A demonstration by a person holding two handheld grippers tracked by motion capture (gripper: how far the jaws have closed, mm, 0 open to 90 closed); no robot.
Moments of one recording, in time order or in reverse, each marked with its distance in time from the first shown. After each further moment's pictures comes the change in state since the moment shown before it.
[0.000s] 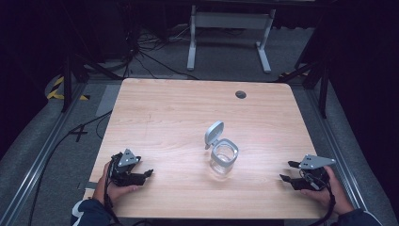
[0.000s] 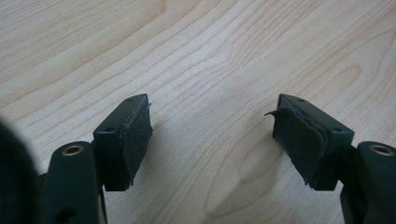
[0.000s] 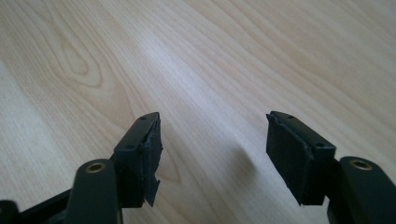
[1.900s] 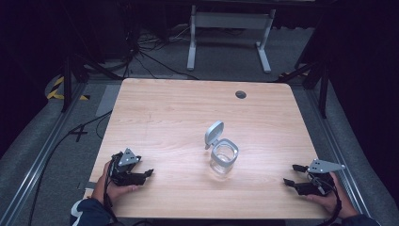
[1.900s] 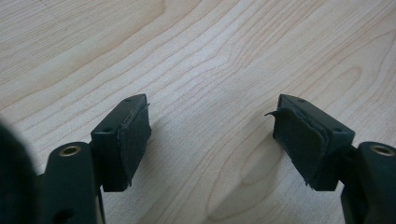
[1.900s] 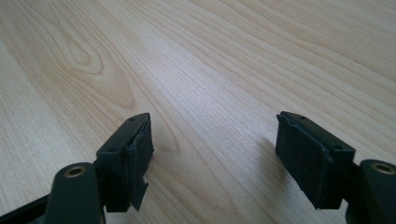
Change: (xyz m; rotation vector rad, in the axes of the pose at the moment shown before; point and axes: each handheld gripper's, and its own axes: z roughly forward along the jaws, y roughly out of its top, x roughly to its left) left arm 0.001 0.001 0.001 0.000 -0.003 0.003; right arm -0.007 -0.028 -0.002 -0.083 0.049 0.108
